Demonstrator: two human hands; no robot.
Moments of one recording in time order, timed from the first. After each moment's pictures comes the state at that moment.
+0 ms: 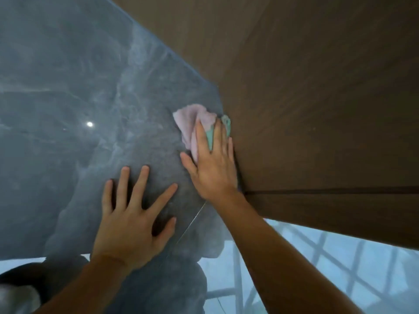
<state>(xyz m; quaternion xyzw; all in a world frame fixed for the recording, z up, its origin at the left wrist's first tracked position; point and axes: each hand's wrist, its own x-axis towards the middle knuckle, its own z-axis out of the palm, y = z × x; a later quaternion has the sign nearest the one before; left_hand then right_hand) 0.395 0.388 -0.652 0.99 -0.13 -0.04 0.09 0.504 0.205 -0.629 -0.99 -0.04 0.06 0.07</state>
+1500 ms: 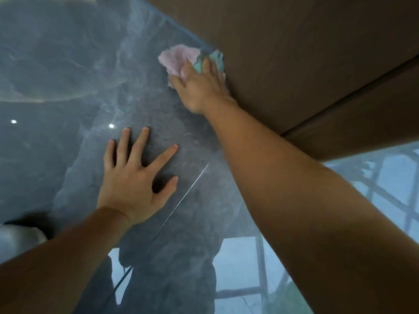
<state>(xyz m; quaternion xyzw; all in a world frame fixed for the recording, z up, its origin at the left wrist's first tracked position) 0.391 0.383 -0.646 0.99 -0.12 0.01 0.10 0.584 0.225 -0.605 -0.98 -0.05 0.15 0.11</state>
